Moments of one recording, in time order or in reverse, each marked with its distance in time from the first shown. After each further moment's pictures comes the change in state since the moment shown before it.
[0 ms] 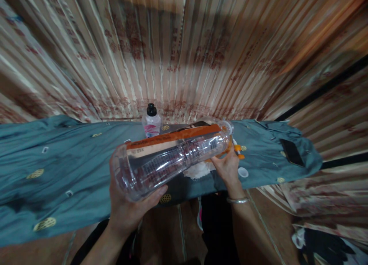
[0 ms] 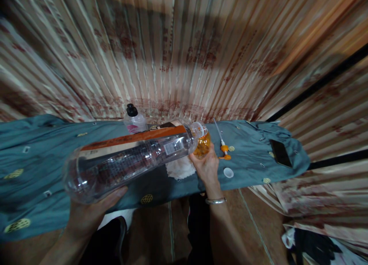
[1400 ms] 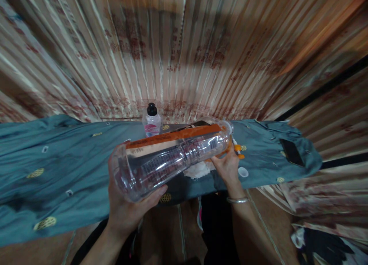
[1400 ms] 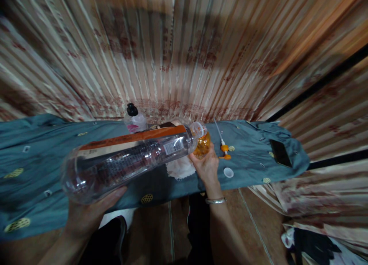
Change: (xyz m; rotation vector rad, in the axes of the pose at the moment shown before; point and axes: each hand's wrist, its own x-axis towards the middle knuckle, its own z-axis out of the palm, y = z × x) left_hand 0.000 0.010 0.001 -0.008 -0.008 -0.091; right_hand 0.000 -0.005 -0.002 0.007 -0.002 0.009
